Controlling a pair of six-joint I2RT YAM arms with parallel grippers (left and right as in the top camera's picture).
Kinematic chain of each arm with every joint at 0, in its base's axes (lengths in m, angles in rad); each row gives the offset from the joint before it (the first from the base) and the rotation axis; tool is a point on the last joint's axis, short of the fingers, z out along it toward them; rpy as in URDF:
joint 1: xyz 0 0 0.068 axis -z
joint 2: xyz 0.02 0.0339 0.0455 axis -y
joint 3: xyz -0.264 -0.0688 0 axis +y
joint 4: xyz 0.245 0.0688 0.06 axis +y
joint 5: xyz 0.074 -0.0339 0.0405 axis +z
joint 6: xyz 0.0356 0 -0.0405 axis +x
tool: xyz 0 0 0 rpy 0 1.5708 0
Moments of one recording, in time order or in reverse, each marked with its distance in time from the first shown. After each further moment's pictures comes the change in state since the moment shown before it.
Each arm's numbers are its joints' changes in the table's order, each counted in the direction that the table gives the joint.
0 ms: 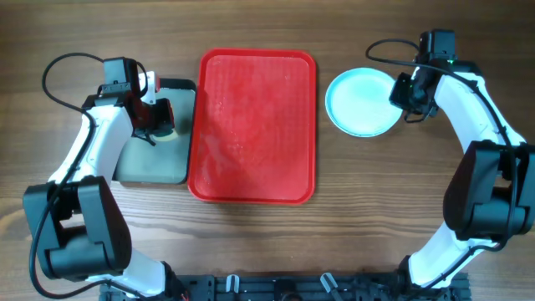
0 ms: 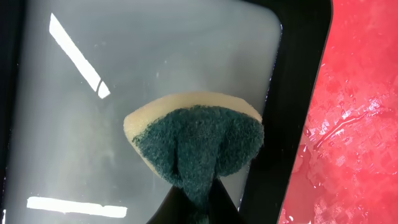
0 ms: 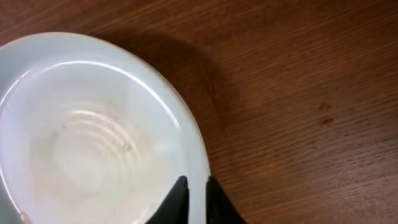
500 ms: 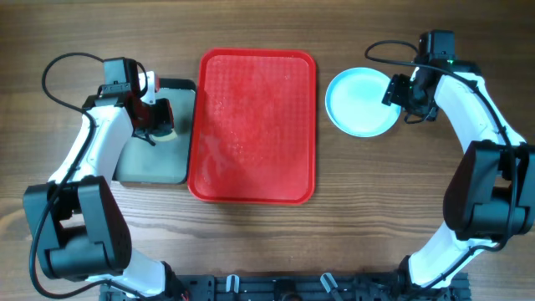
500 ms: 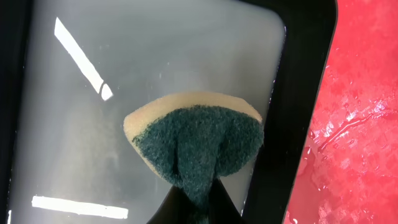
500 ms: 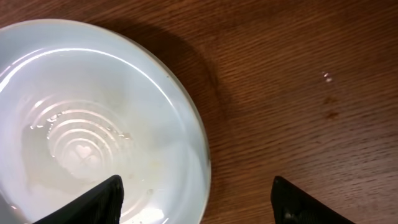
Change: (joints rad) left arm 0.000 0.000 0.003 -0.009 0.011 0.003; right arm 0.000 0.000 0.000 0.014 0.016 -0.014
